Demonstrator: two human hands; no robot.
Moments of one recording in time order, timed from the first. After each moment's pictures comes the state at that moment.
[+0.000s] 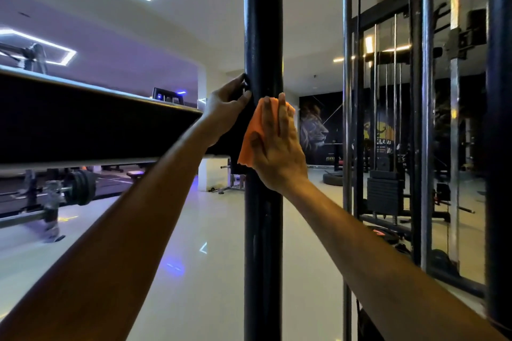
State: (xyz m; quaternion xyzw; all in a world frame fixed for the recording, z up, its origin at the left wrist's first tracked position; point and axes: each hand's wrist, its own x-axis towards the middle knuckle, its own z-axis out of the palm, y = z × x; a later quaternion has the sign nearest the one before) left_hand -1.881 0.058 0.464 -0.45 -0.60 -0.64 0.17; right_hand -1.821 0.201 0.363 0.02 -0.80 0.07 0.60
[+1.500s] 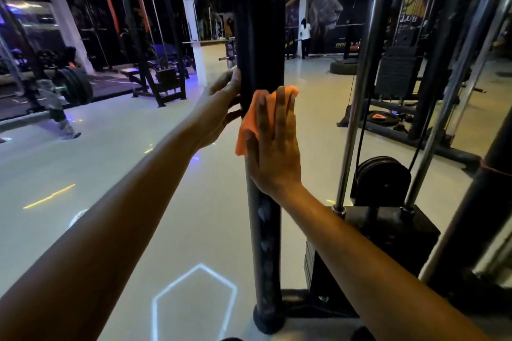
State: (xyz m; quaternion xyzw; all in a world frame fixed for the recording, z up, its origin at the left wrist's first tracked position) left_hand -1.917 0.062 0.198 -0.42 -0.60 -0.66 -0.15; right_hand -1.815 0.175 0.088 -0.05 -0.82 0.12 0.55
